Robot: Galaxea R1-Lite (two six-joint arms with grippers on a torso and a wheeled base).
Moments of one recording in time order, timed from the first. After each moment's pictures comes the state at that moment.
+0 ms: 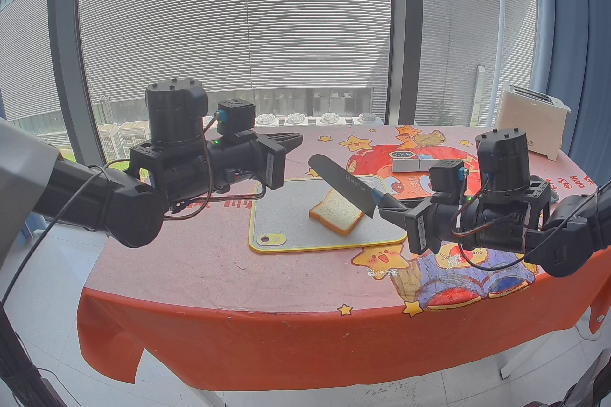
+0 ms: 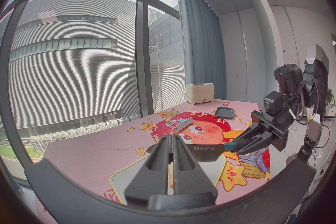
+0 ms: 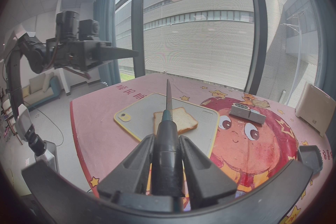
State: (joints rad) left arm -0.46 1.95 -1.15 -0.68 -0.31 0.07; right arm 0.56 1.79 -0.87 -0.48 0.07 -0.03
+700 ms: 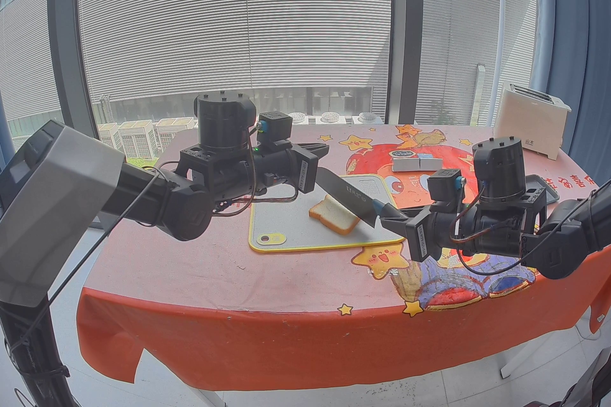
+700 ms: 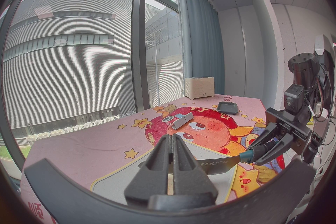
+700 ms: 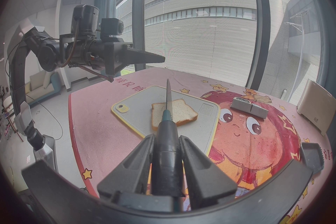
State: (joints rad) left arm -0.49 2.15 -1.36 -0.64 -0.31 0.07; right arm 0.54 1.81 -0.85 -0.48 0.10 -0.05
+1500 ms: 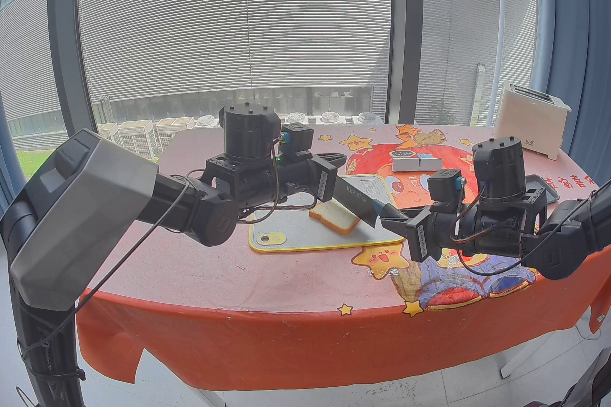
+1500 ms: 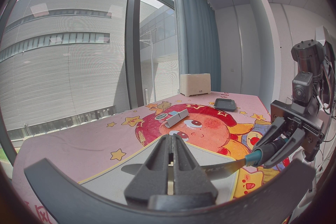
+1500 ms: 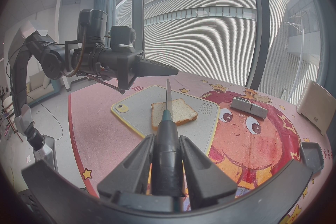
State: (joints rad) left arm -0.53 2.24 -1.44 -0.64 -0.31 0.07; right arm 0.54 1.81 -0.85 -0.48 0.09 -0.05
